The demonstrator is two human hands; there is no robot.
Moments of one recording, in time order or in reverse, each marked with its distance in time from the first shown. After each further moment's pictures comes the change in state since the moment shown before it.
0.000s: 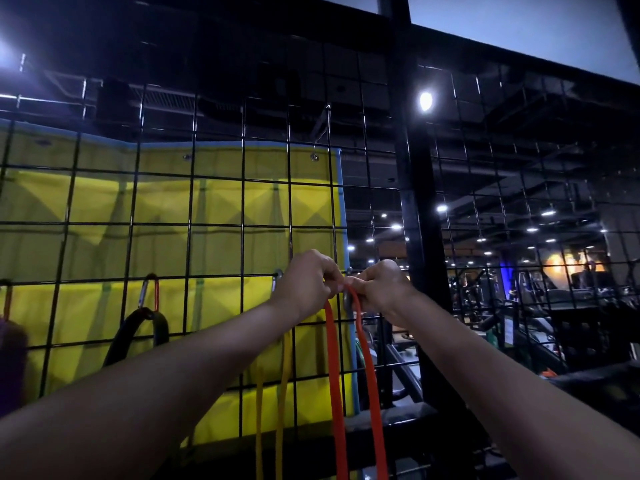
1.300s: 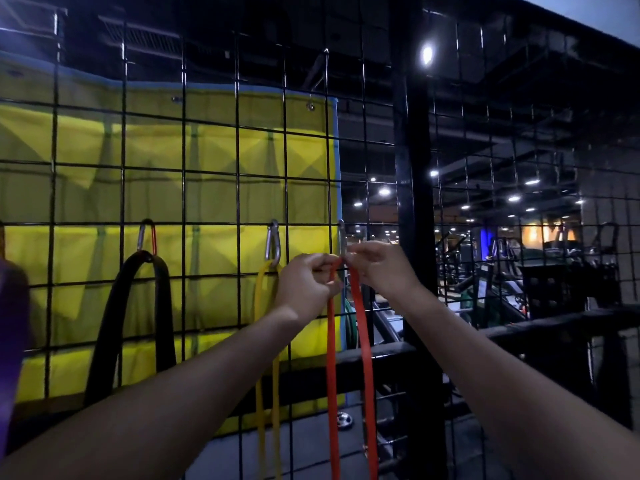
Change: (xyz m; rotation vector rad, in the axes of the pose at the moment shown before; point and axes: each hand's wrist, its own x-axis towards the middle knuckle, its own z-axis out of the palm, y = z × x) left_hand -0.061 -0.007 0.042 -0.456 0.074 -0.253; right_hand -0.036 0.036 0.002 -0.016 0.079 -0.143
